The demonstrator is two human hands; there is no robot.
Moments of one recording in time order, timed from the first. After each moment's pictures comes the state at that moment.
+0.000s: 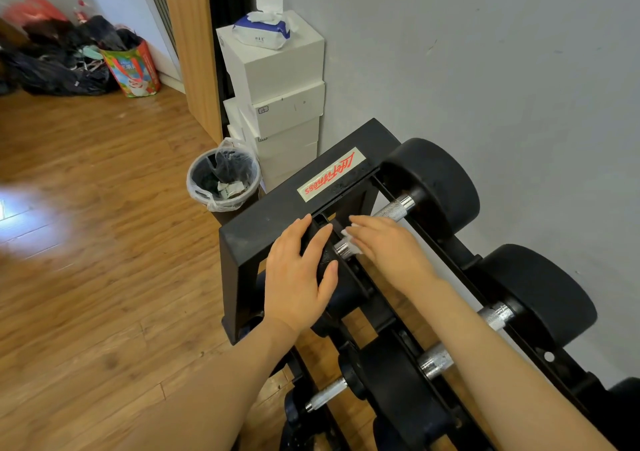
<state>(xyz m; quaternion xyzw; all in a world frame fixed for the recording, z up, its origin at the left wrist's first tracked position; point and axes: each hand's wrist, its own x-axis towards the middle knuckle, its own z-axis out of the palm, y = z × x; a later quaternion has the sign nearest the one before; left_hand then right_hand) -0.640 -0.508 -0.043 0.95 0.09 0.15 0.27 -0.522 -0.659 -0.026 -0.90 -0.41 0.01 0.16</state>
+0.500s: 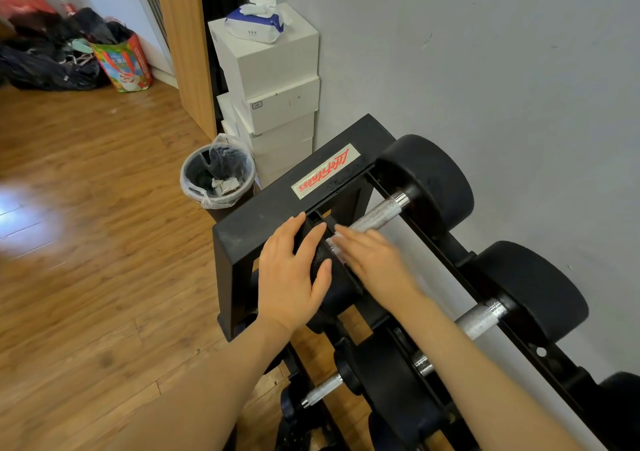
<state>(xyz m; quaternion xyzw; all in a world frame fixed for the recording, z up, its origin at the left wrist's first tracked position) -0.639 -0.507 -0.042 0.94 0.09 0.16 0.28 -0.546 -0.661 -0.050 -0.88 -0.42 -0.04 0.22</state>
